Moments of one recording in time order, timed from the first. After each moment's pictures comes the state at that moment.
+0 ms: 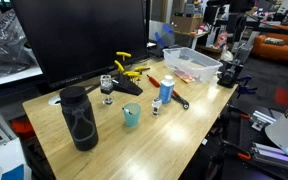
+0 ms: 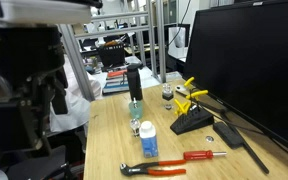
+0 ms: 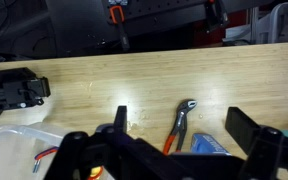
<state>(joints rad) -0.17 -0.59 -0.15 -2.53 -0.04 1.77 -0.06</state>
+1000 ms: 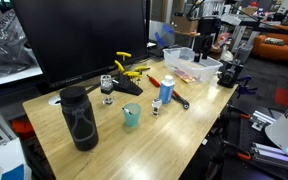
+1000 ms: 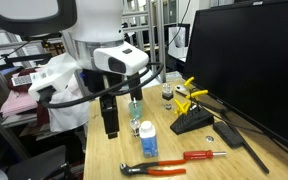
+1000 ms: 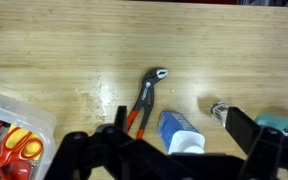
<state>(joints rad) -0.03 -0.29 -0.11 -2.51 0.10 2.11 -0.06</state>
